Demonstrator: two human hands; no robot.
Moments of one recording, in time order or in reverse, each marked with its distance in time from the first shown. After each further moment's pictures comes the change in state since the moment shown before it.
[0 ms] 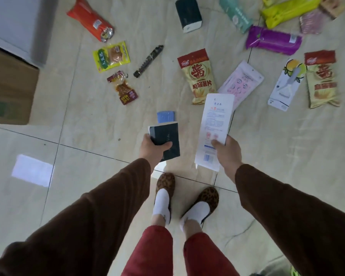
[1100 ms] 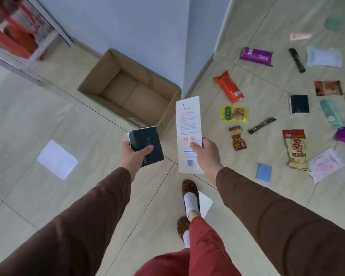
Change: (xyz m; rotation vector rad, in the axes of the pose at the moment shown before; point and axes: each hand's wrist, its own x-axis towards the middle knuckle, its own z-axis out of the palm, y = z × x) left_hand -0.035 -0.038 -0.666 -0.423 0.283 0.001; right_hand -0.315 -0.357 0.481 -0.156 -0.318 -0.306
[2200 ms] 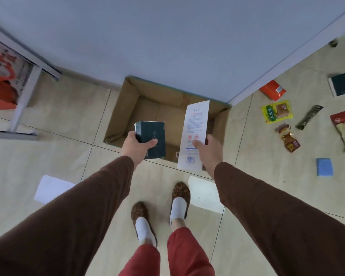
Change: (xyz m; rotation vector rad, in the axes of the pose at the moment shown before) left_hand 0.367 0.135 -0.157 0.411 -0.281 0.110; right_hand 0.194 -0.141 0.288 0.184 0.308 0.276
